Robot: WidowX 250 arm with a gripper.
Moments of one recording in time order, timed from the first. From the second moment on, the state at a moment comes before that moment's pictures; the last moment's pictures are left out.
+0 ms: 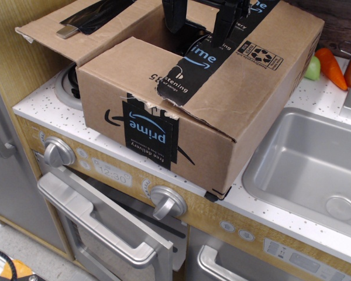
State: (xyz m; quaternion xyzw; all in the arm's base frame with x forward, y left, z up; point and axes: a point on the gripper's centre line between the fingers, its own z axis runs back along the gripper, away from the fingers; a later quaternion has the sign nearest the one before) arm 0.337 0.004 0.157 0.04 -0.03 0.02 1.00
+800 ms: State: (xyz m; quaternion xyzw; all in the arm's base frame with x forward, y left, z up) arm 0.339 0.034 0.138 0.00 0.02 0.07 1.00
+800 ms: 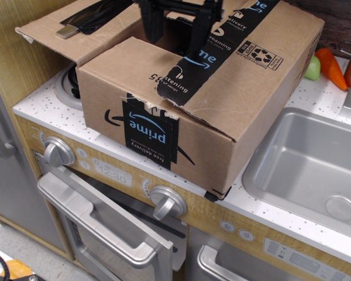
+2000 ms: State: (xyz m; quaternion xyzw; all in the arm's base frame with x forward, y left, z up) arm 0.339 -0.037 0.147 -0.29 -0.09 0.18 0.93
